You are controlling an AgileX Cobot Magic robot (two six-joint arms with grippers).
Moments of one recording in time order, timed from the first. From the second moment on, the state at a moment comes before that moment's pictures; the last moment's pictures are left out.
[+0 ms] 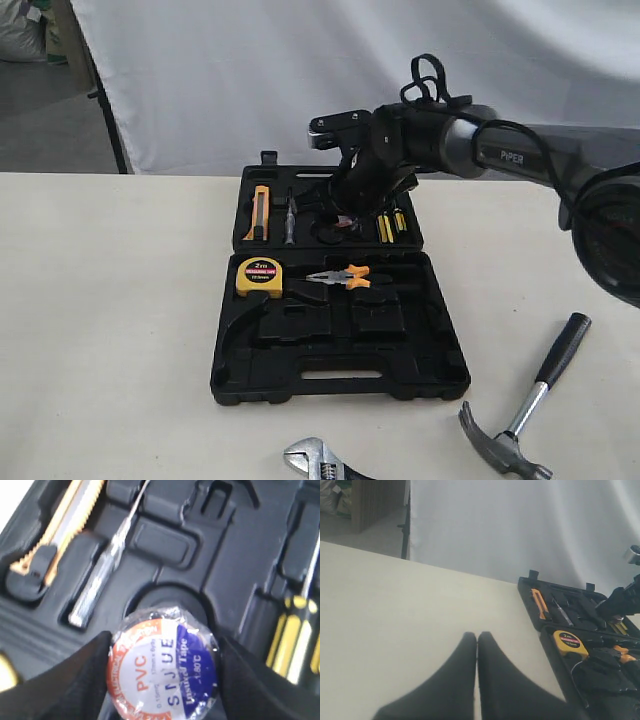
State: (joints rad) left arm 0.13 0.00 -0.01 0.02 0.10 -0.31; right arm 0.58 2.35 -1.92 0.02 0.60 0.00
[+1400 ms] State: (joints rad) left arm 0.13 0.00 -0.01 0.02 0.10 -0.31; right arm 0.58 2.45 -1.92 0.02 0.44 0.02
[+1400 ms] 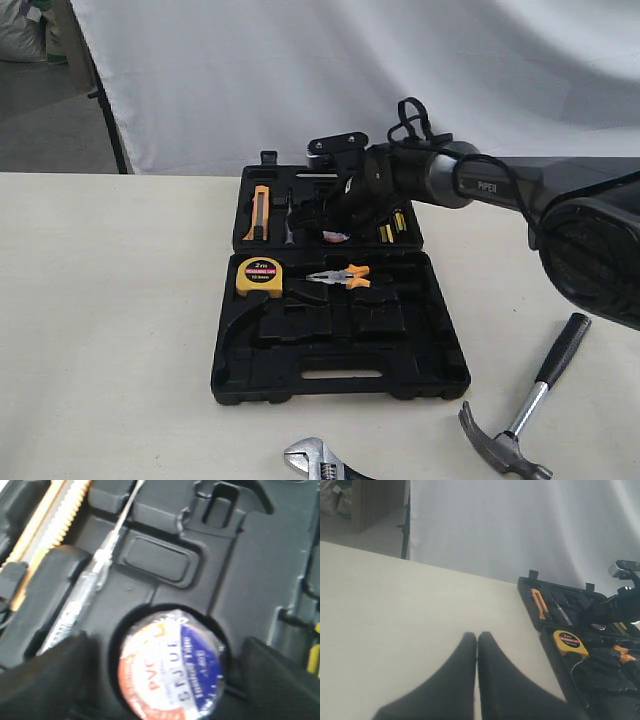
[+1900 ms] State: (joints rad) left arm 0.13 0.00 -0.01 0.02 0.10 -0.31; right arm 0.53 2.31 -1.92 0.10 0.44 0.04
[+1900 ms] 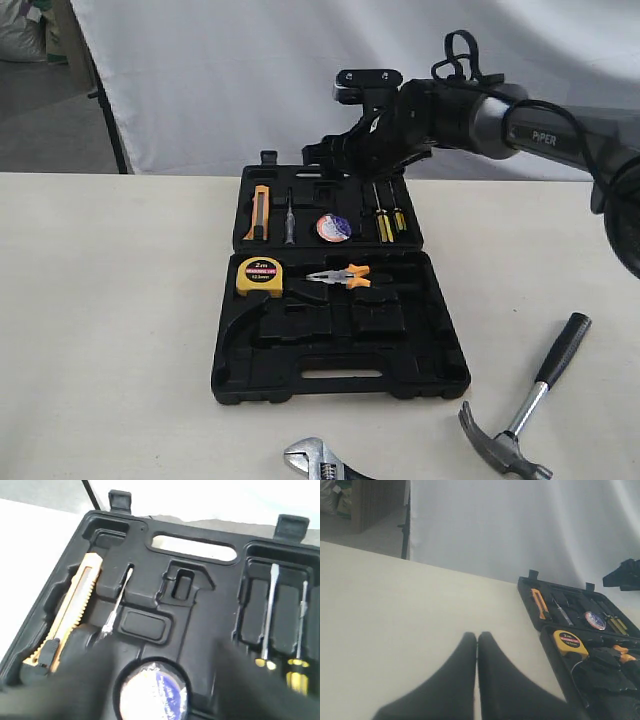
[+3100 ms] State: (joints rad) left arm 0.13 0.00 -0.01 0.02 0.10 -0.31; right arm 0.55 2.20 -1.92 0.14 0.63 0.04
